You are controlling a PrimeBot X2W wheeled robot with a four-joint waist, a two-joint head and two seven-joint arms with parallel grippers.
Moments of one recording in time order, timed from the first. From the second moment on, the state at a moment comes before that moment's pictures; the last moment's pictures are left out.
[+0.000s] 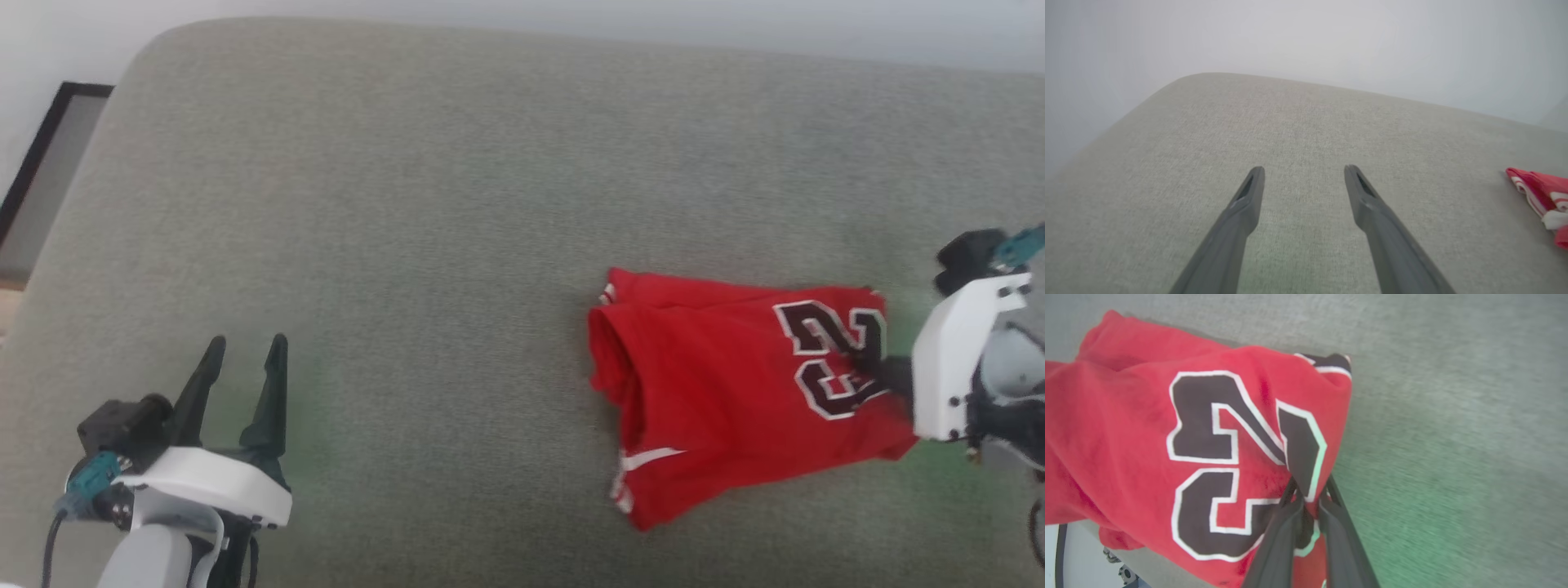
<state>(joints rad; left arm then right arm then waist) -0.18 0.27 -0.04 0.33 -0.47 -0.13 -0.26 -0.39 -0.47 0.13 0.20 0.74 0.13 0.94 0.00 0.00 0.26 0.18</state>
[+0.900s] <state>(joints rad) -0.46 0.37 -0.26 0.33 -0.45 -0.13 -0.26 -0.81 -0.64 0.05 0.56 0.53 0.13 0.57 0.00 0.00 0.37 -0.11</state>
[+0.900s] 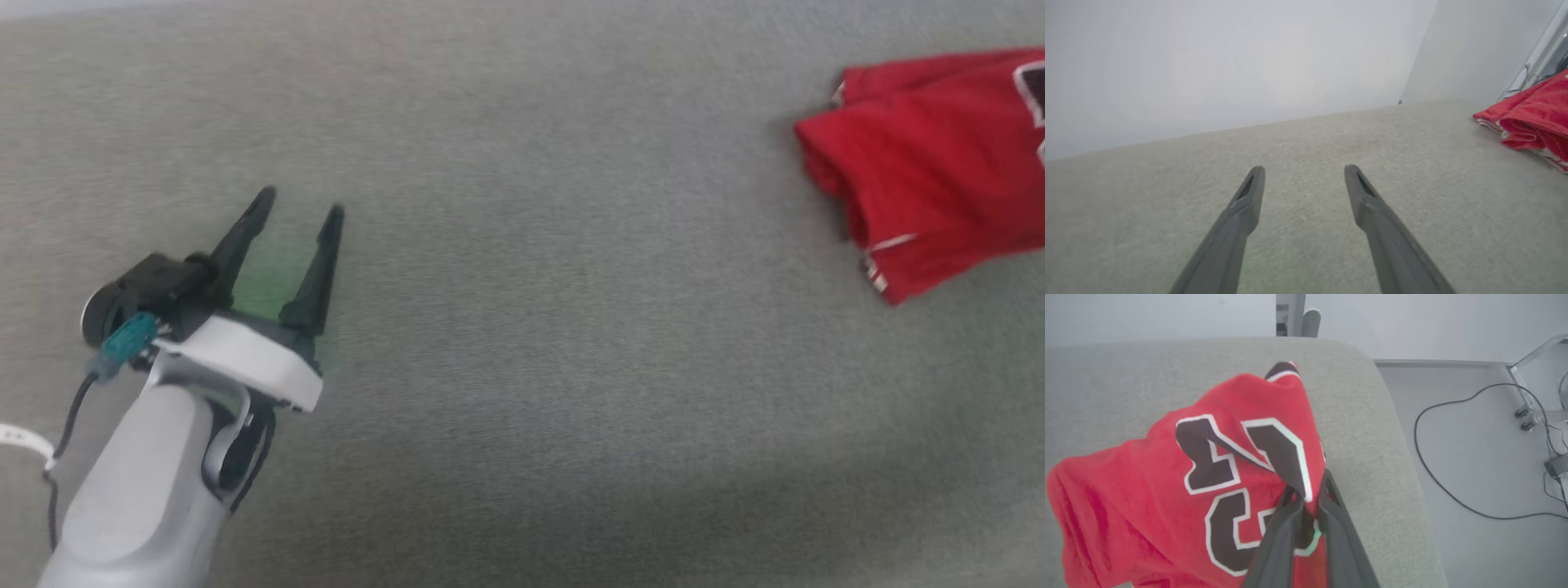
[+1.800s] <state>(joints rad) -0.78 0.46 -0.56 0.38 -0.50 -0.13 -0.26 -1.12 -0.60 0.03 1.08 0.30 0.13 0.16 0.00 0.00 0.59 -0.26</state>
